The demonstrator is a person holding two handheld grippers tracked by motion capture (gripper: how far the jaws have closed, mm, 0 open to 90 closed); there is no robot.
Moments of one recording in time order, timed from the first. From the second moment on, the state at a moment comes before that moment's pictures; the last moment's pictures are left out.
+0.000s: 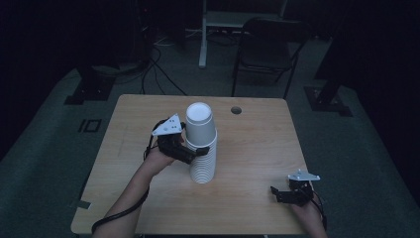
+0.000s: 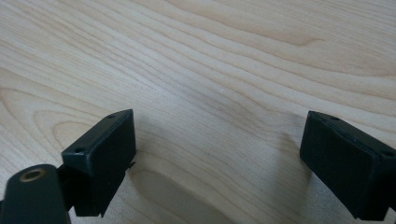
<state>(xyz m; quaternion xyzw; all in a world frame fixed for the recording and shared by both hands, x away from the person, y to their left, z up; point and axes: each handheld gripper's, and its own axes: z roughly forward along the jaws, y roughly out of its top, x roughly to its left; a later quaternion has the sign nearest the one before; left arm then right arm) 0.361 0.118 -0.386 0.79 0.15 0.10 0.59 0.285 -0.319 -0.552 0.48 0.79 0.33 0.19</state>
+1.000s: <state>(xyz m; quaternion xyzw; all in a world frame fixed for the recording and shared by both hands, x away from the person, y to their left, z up) 0.361 0.117 -0.385 0.79 0.15 0.10 0.58 0.277 -0.284 -0.459 0.32 0.81 0.47 0.14</state>
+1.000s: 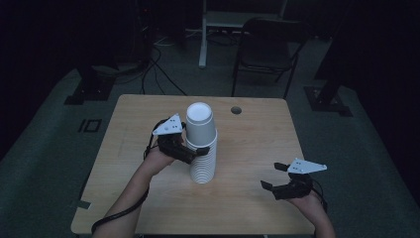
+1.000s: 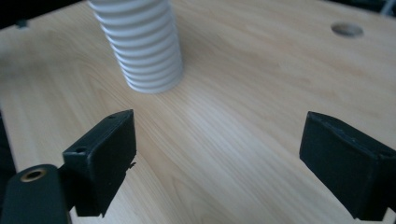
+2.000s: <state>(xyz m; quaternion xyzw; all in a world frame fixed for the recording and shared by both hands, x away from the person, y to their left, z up) 0.360 0.117 -0.384 0.79 0.16 0.10 0.58 0.310 -0.230 -0.380 0.23 0.80 0.53 0.15</state>
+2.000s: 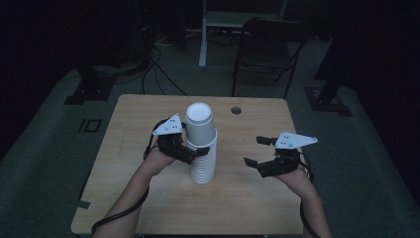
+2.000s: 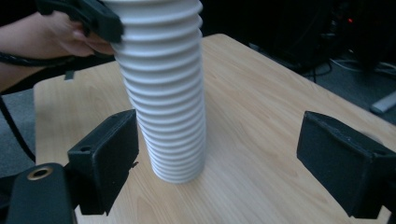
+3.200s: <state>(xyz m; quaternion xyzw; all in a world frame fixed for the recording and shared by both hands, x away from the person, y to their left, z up) 0.360 0.117 -0.385 0.79 0.16 0.10 0.58 0.338 -0.167 -0.318 0.17 0.79 0.57 0.14</state>
